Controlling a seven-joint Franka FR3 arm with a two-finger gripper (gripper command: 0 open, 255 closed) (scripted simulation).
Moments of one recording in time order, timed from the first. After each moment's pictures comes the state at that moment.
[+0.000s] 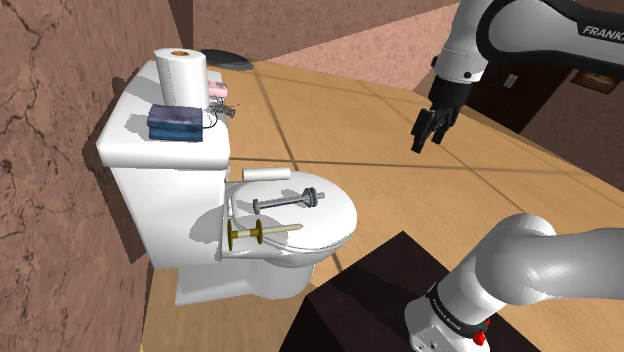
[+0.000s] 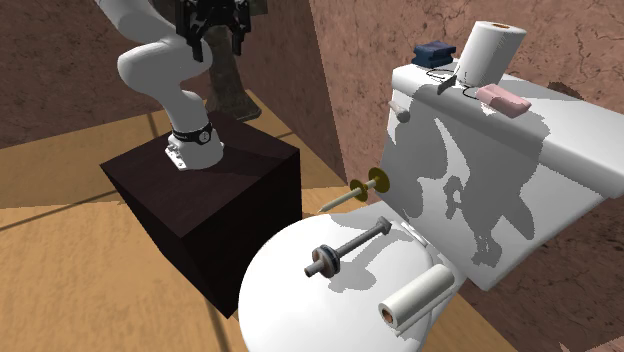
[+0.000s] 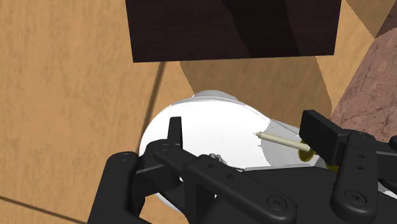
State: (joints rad) arm 0.02 -0.81 0.01 -2.42 -0.12 1.50 0.04
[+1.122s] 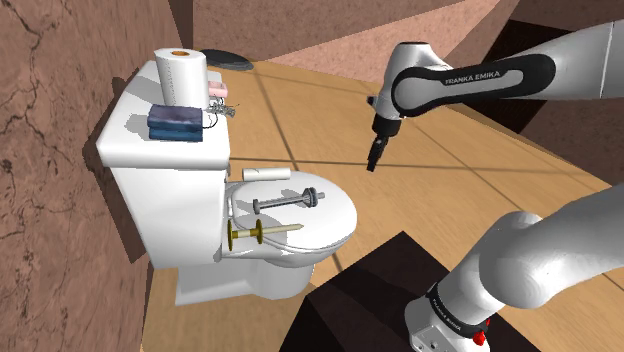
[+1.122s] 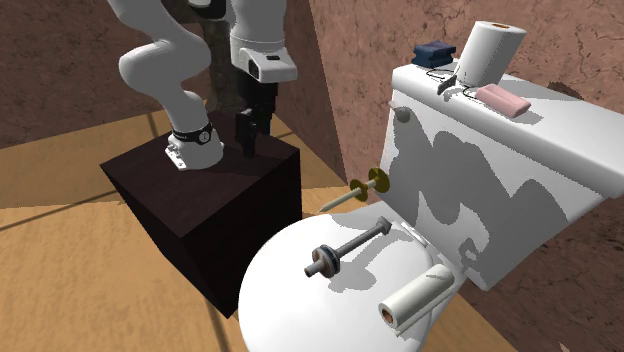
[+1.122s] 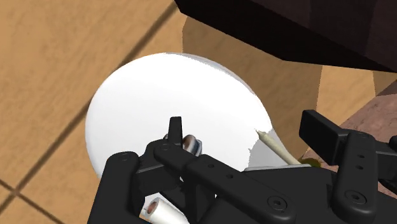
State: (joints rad) arm 0.11 -0.38 -0.19 -2.48 -0.21 2.02 -0.40
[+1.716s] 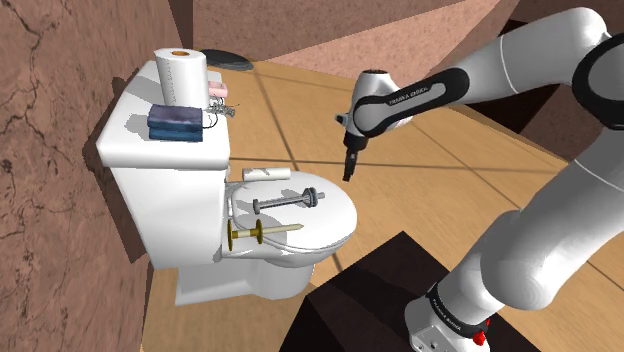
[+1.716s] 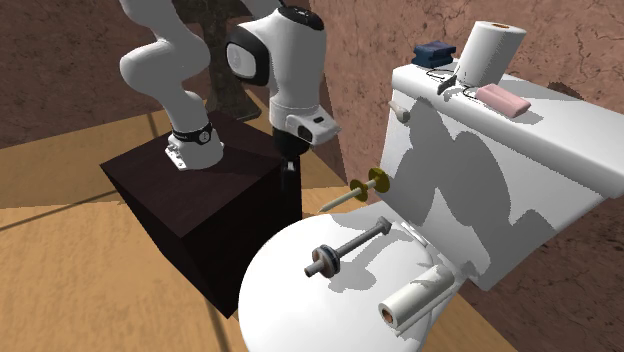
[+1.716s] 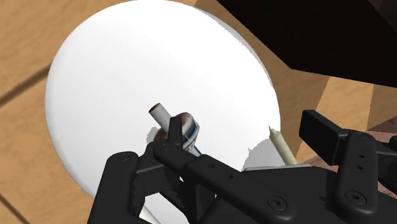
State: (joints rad) arm 0.16 -0.04 -0.23 -2.38 -0.16 2.28 -0.68
